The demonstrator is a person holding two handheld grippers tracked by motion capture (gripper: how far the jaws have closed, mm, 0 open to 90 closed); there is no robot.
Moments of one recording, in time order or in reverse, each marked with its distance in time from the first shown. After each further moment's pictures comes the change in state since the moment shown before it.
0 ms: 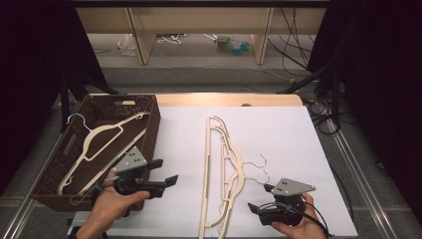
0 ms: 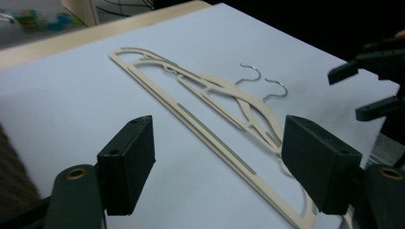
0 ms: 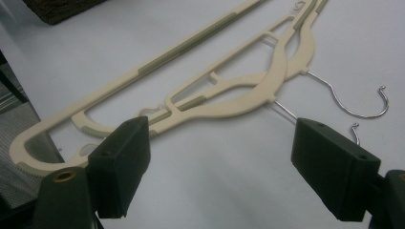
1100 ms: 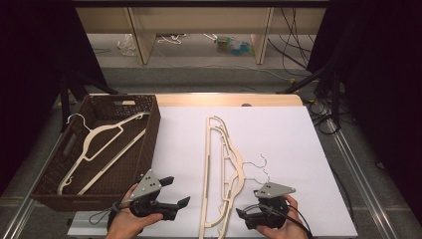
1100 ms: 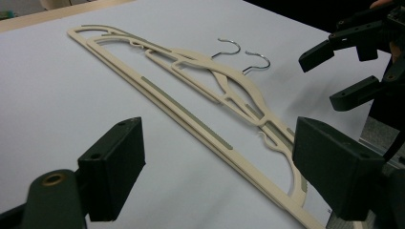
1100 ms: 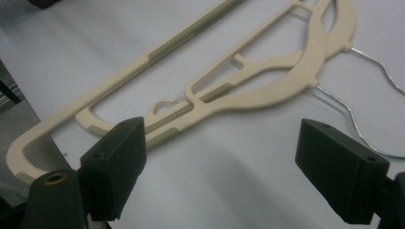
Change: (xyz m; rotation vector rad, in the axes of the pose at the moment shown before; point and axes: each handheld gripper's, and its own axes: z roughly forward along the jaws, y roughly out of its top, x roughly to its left) left arm -0.022 -0.043 0.022 -0.019 -0.018 0.059; right arm 0.025 0.000 0.030 0.092 -0.004 0.061
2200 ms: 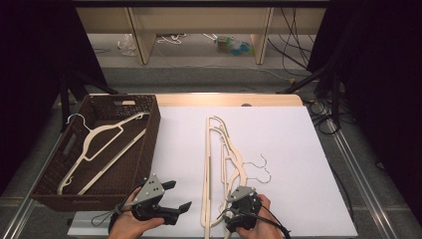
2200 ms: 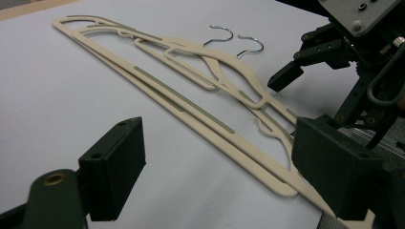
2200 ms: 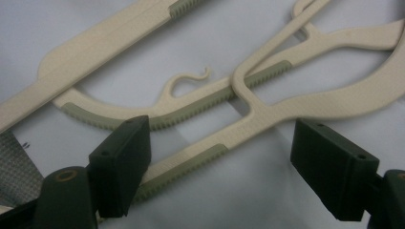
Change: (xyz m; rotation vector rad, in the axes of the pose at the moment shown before) left arm -0.004 -0.007 0.003 0.027 -0.023 0.029; right arm 0.030 0.013 0.049 0.240 -0.084 -0.150
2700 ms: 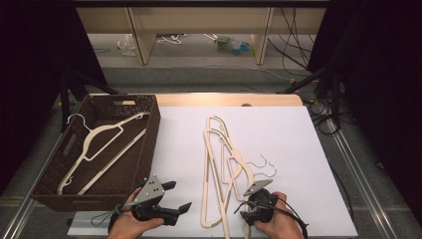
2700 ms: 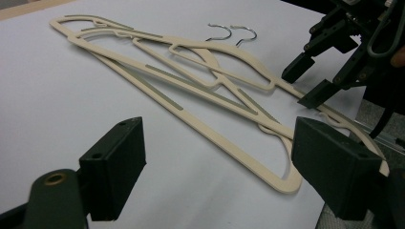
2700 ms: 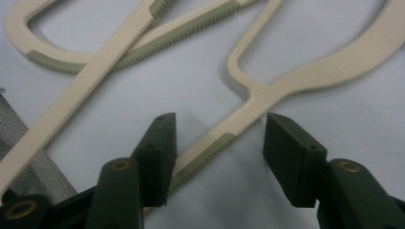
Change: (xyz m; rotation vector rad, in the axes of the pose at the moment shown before) left arm 0.000 -0.001 0.000 0.010 -0.013 0.007; right arm -0.038 -0.015 -0.018 0.097 0.067 0.049
